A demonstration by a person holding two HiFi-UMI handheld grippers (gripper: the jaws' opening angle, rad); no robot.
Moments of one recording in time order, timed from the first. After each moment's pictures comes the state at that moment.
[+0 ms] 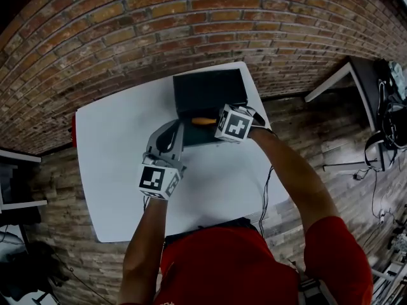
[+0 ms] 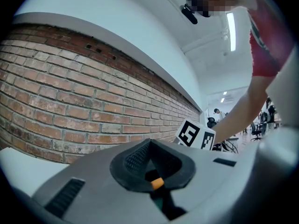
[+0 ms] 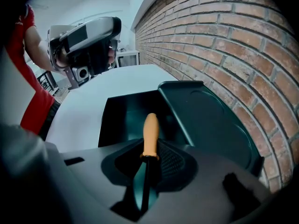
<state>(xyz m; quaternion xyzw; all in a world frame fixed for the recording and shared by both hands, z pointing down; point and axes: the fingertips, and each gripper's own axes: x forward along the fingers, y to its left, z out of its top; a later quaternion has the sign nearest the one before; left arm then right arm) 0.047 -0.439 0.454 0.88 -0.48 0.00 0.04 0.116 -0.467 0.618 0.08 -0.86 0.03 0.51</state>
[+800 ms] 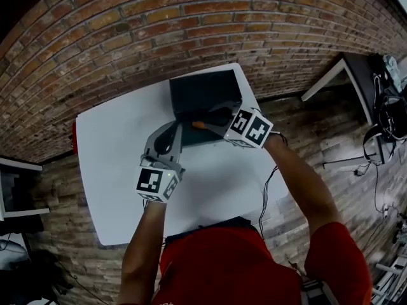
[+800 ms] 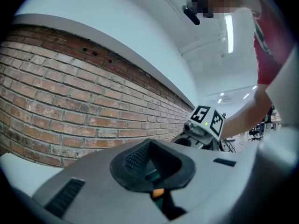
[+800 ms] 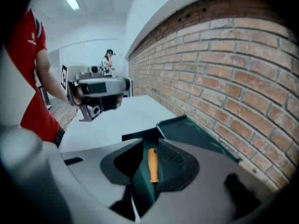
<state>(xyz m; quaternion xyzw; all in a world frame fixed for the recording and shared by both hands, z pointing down) 0.053 -0.424 0.431 0.89 -0.46 0.00 0.04 0.114 -0.453 0.521 0.14 -0.92 0.02 0.35</state>
